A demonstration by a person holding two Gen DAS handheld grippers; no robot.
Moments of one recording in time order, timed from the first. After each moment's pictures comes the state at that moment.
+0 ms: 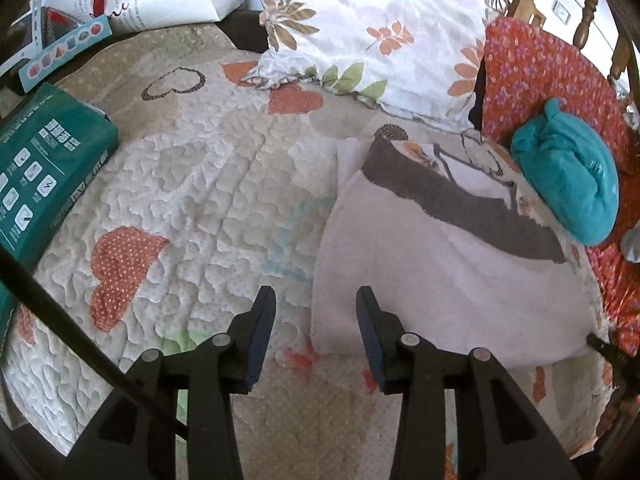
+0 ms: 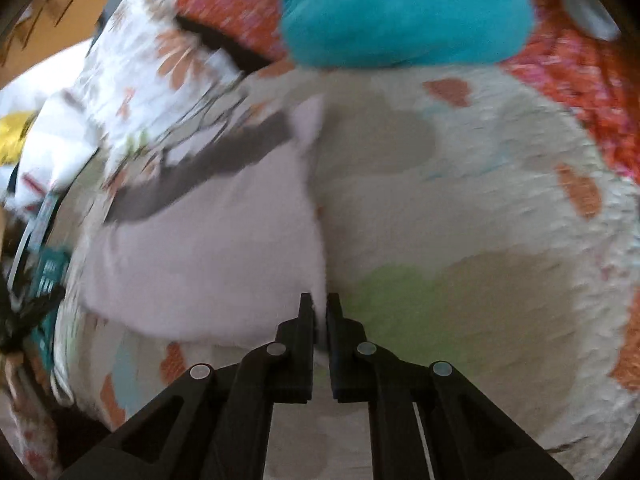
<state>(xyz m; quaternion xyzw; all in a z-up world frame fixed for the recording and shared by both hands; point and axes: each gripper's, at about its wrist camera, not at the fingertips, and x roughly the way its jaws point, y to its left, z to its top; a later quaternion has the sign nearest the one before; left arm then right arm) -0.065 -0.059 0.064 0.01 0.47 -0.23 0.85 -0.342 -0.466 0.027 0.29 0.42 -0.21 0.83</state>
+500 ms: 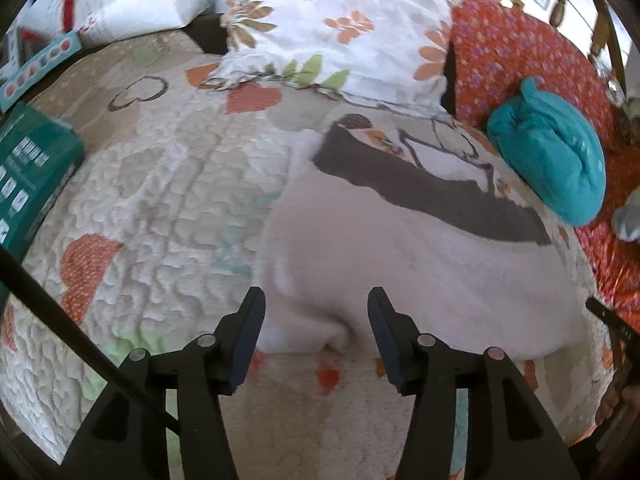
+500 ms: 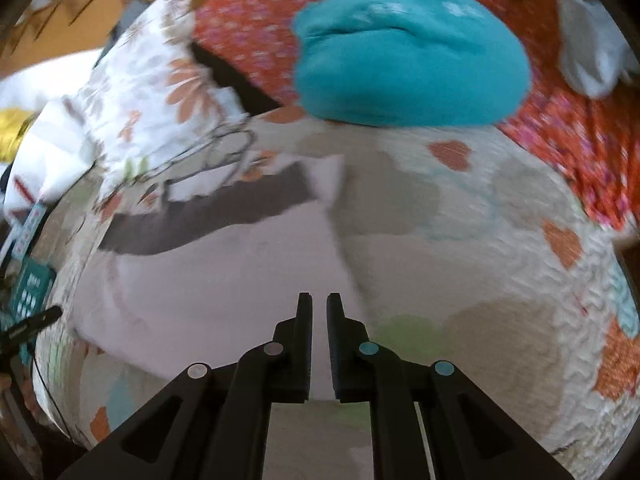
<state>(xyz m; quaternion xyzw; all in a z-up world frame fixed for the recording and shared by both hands) -0.087 -0.096 0.061 0.03 0.46 -0.27 0.85 -0.308 -0.418 0.056 0.22 0.37 -0.22 0.87</state>
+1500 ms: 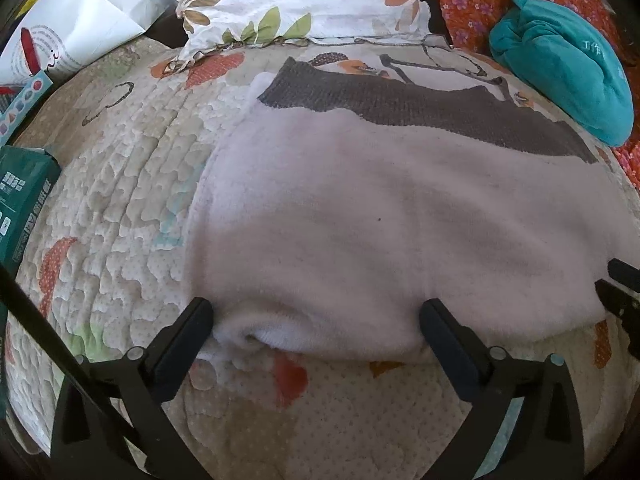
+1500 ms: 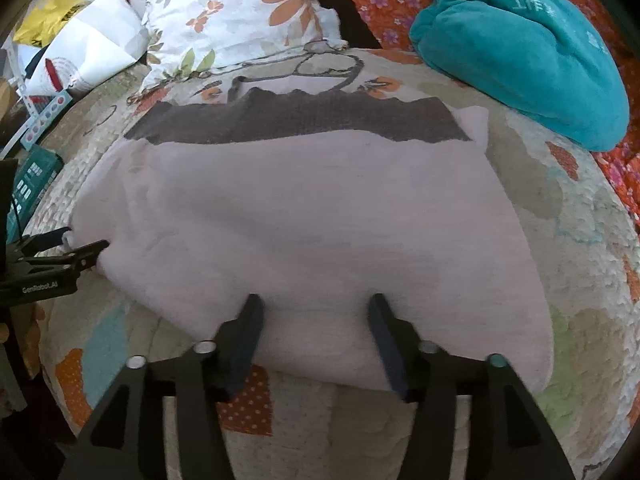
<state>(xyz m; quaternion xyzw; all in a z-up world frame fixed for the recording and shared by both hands) -0.104 -0.148 0.002 0.15 0.46 -0.24 0.84 -0.254 -0.343 0.001 0.13 0.45 -0.14 0.87</state>
